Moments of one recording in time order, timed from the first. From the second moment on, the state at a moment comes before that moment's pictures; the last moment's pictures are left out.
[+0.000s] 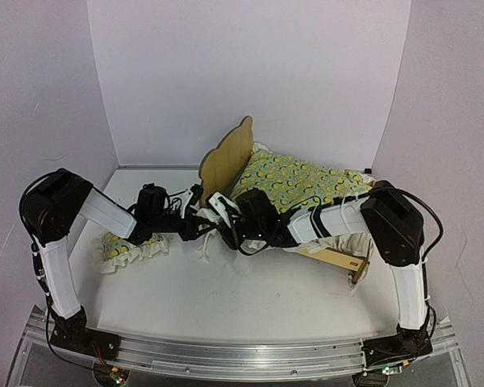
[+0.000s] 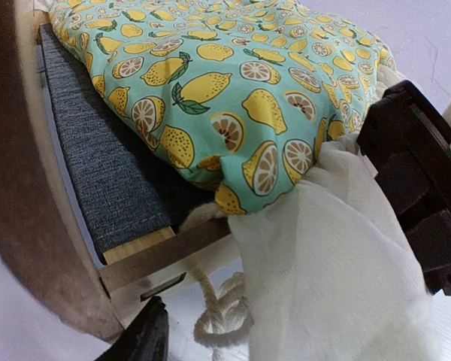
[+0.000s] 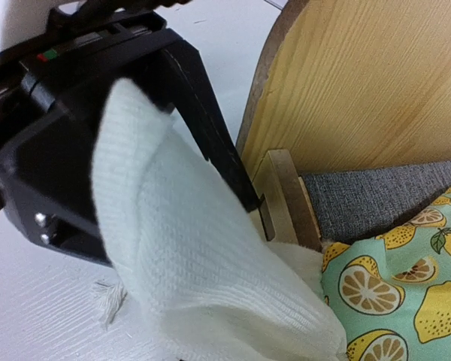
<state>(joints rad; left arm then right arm) -0.51 1.90 0.84 0.65 0.61 0.01 0.93 2.12 1.35 0.22 0.01 -0.14</state>
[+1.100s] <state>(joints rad) -0.62 1.83 0.61 0.81 0.62 -0.47 0.92 1.97 1.15 0.17 -0.23 0.66</state>
